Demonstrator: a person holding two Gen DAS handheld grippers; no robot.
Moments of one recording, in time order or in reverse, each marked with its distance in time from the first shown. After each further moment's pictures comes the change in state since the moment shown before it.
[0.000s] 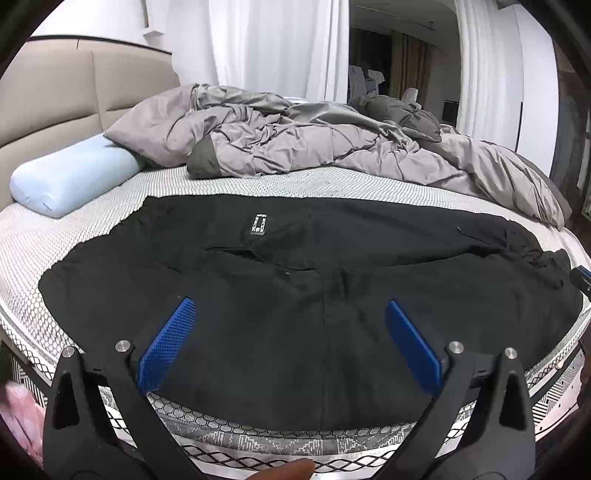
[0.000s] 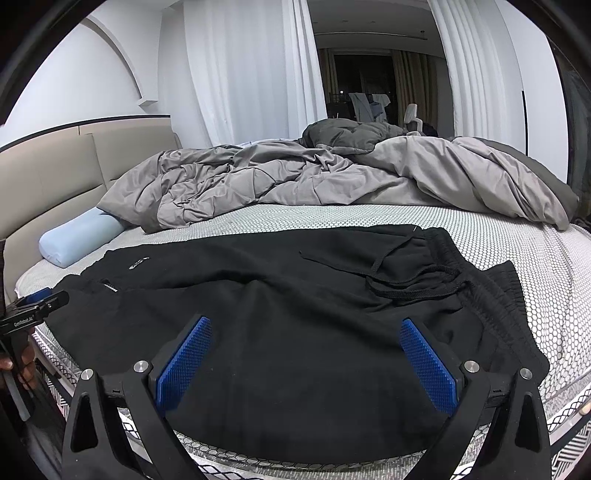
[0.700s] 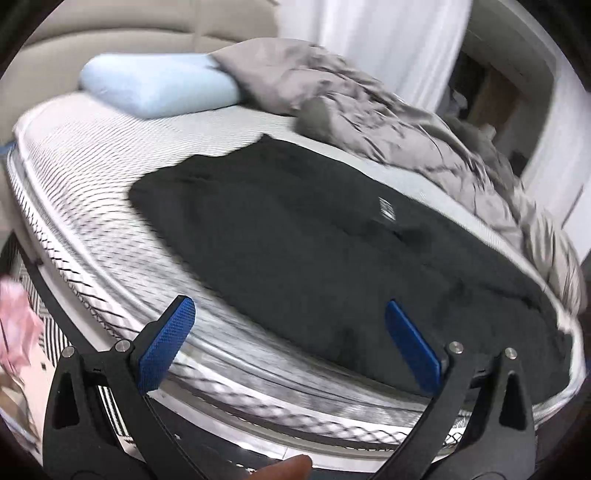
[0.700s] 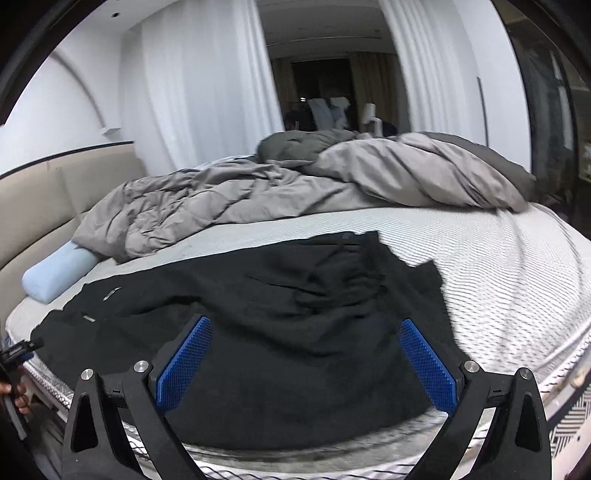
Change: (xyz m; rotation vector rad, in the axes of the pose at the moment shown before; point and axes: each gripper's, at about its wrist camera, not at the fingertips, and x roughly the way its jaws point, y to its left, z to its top) left arm 0.000 0.178 -0.032 -0.404 0.107 0.108; right arm -0.037 -0.080 0.006 0.141 -0.016 -0.104
